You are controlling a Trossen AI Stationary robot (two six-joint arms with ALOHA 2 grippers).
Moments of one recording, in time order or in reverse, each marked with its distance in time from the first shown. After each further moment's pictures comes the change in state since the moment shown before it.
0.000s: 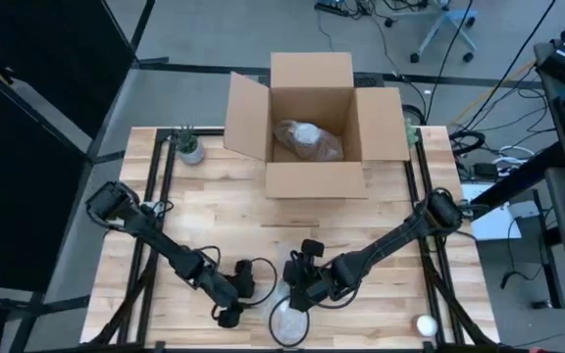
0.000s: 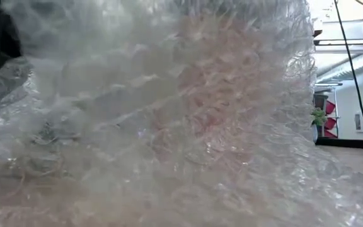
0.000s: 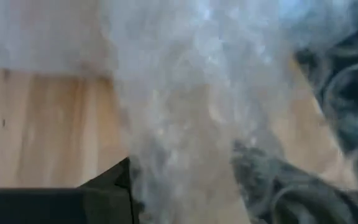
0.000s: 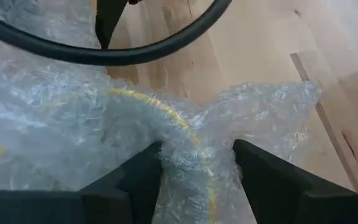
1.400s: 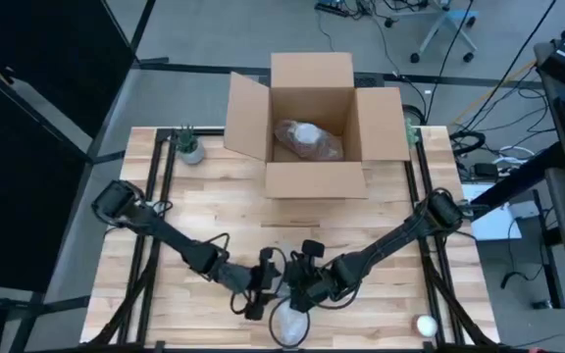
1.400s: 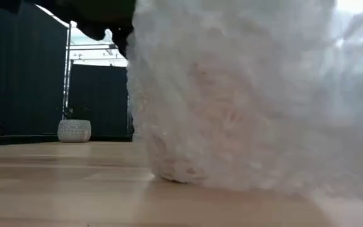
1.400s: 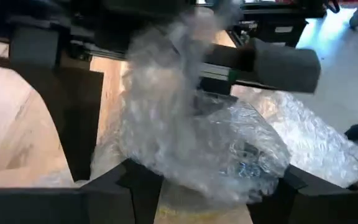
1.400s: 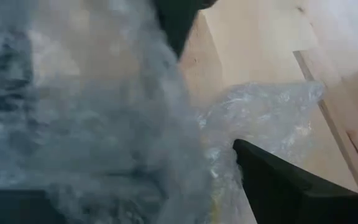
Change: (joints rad) left arm 0.135 0.071 0.141 0.197 -0.104 0.186; right arm -0.002 -0.012 0.031 -0.044 -0.012 -0.027
